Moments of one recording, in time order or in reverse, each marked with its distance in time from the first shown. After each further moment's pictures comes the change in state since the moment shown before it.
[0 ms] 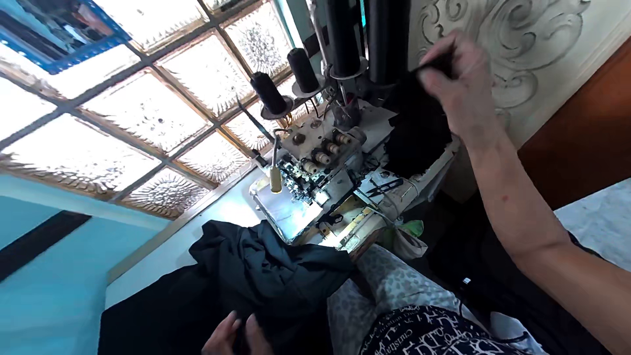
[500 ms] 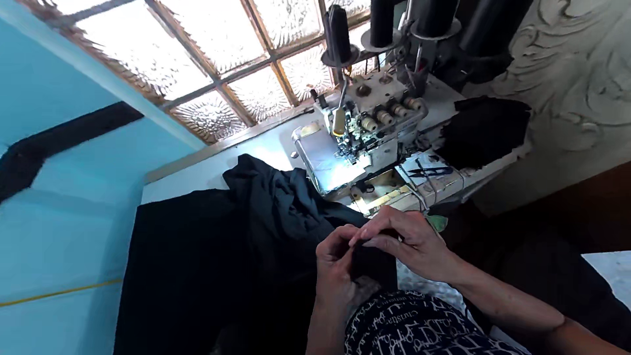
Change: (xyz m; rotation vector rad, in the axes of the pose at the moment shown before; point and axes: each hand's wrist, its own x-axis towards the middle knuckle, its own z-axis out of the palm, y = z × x) left_hand -0.003 0.087 0.054 -1.610 -0.390 -0.226; right_hand -0.174 -0.110 0.132 0.594 -0.621 0.050
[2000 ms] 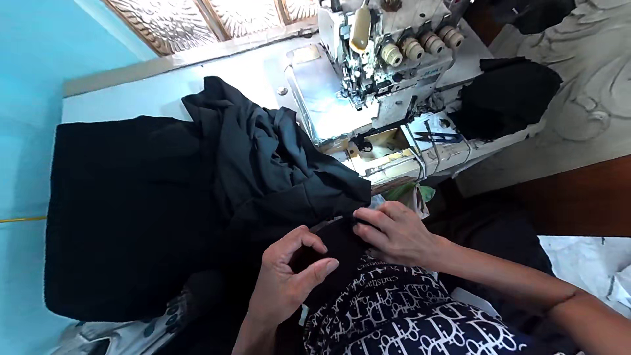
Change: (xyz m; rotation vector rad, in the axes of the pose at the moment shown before) left_hand -0.059 0.047 -0.054 0.655 -0.099 -0.127; right_hand -0.059 0.037 0.014 -0.916 -0.309 -0.306
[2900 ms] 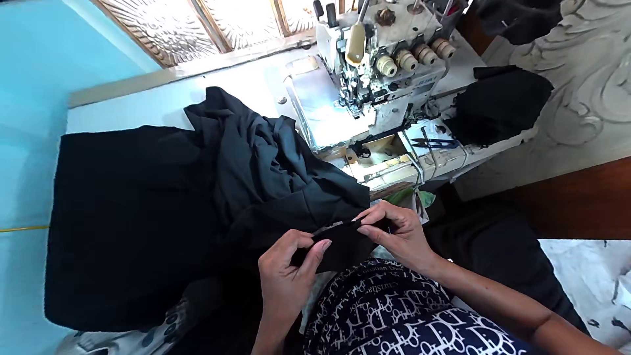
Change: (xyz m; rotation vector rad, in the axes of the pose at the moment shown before) left_hand 0.003 -0.011 0.017 0.327 0.286 0.118; right_hand 0.005 -0.014 0.011 1.024 0.377 0.653
